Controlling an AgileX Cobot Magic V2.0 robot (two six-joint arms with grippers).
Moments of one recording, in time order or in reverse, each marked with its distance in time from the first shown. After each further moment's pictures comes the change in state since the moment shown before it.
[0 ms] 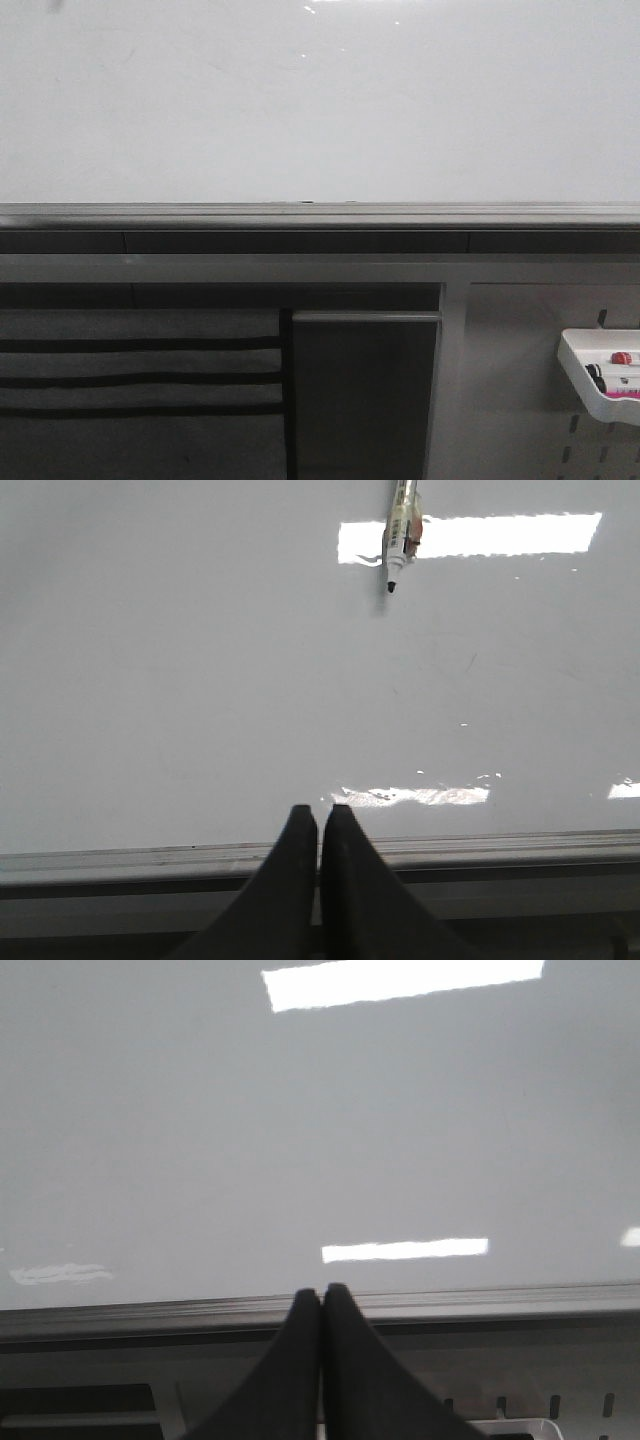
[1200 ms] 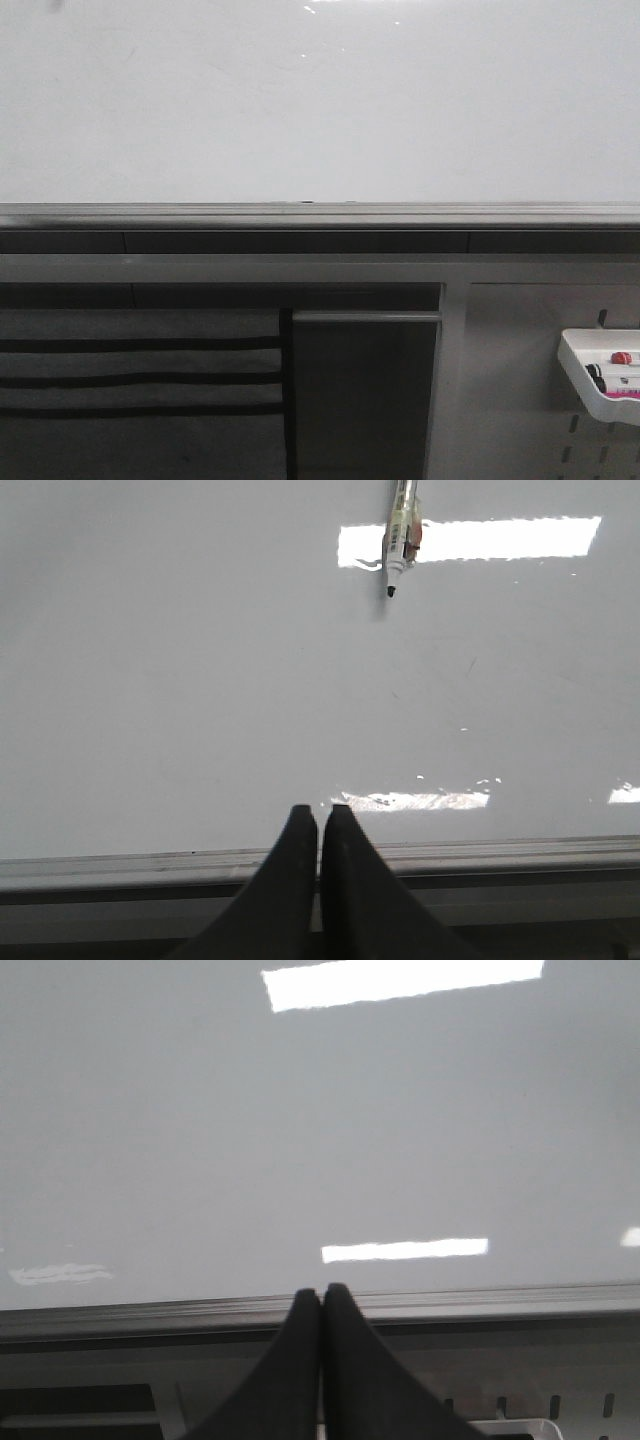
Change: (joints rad) left arm 0.000 0.000 0.000 -0.006 -0.014 0.000; right arm 0.000 0.000 0.000 0.000 0.000 0.000
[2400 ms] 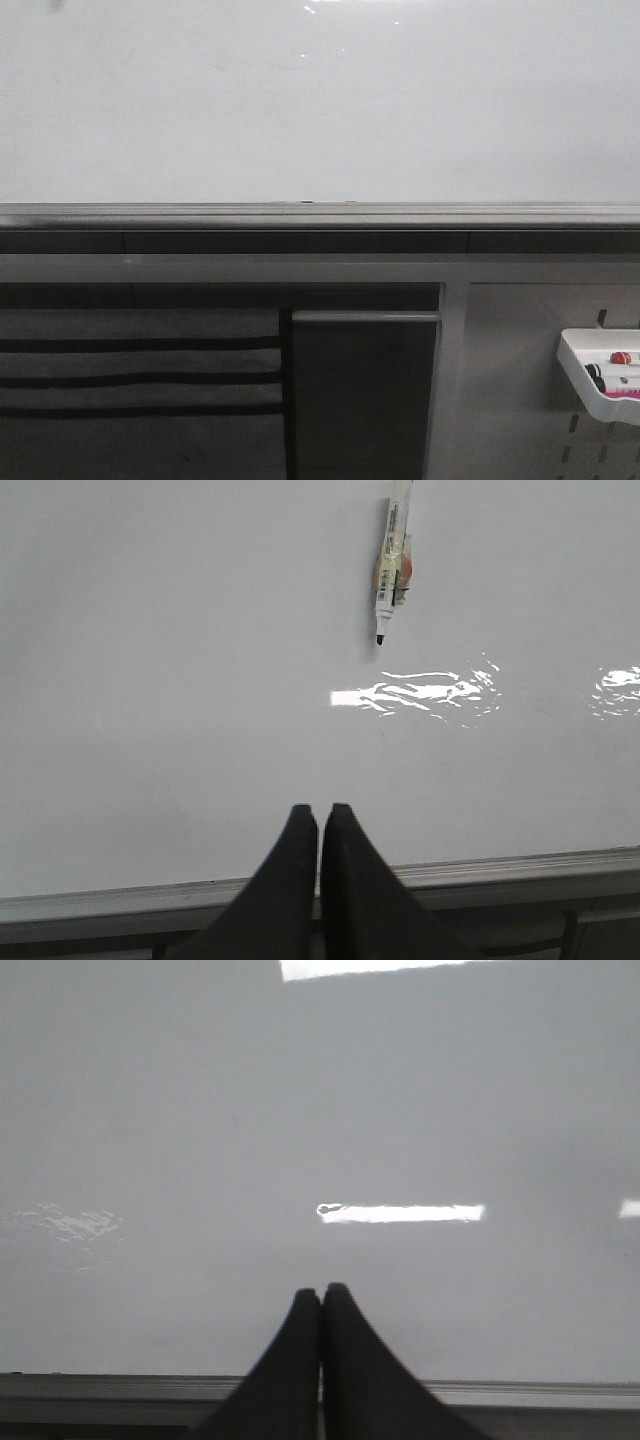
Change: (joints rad) left arm 0.000 0.328 -0.638 0.029 0.564 0.000; right arm 0.000 0.244 -0.545 0.000 0.410 -0.024
